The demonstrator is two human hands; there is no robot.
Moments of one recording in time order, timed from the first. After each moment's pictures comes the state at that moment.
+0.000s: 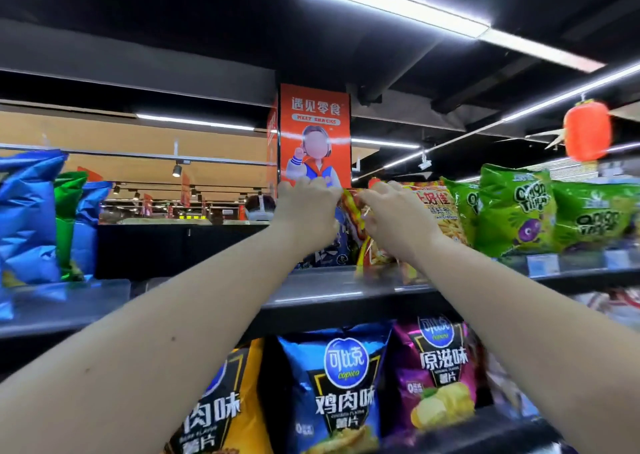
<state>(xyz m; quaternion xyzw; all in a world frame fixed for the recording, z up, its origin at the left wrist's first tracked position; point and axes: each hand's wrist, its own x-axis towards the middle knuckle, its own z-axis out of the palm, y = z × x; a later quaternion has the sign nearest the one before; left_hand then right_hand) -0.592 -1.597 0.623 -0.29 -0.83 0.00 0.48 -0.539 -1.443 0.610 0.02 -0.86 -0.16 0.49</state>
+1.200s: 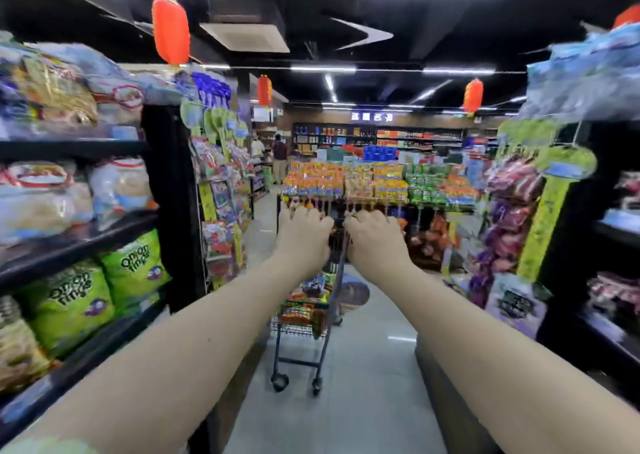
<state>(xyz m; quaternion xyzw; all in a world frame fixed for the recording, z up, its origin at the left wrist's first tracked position) -0.061 -0.996 0.400 -0.73 -0.61 -0.14 0.29 0.082 -0.990 0.400 -0.54 -0.77 -0.28 0.18</state>
